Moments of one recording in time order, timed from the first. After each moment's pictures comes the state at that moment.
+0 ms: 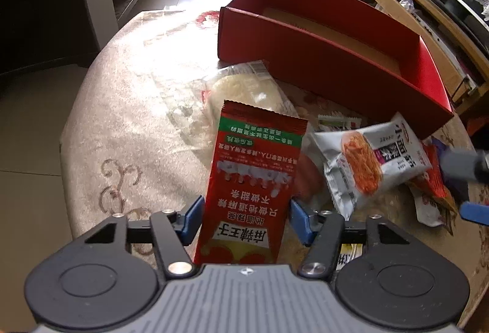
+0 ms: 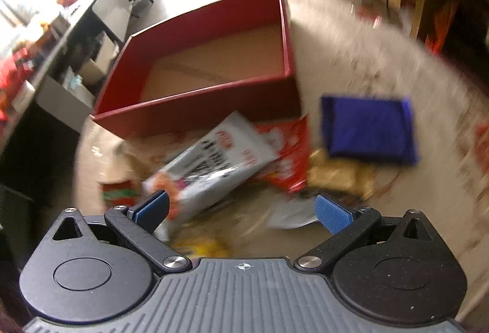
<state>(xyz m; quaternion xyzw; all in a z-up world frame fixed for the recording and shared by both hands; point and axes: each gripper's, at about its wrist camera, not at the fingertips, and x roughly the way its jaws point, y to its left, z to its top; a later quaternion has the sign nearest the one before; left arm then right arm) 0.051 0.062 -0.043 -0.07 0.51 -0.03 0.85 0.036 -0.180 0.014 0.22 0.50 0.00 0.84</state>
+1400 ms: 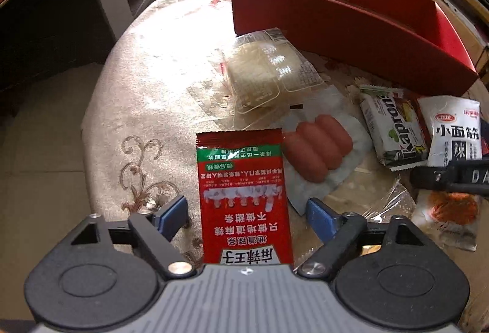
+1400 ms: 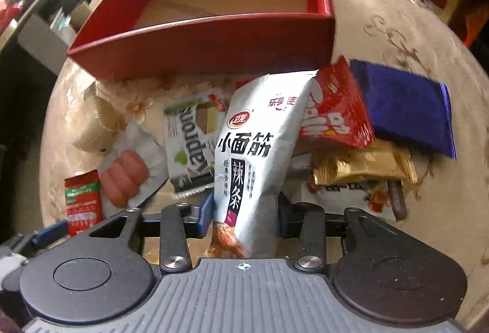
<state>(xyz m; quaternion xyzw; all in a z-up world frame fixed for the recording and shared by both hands) 0.027 0.052 -0.053 -0.02 0.53 0.01 0.85 0.060 -0.139 -0.036 0.11 0.56 0.02 0.82</state>
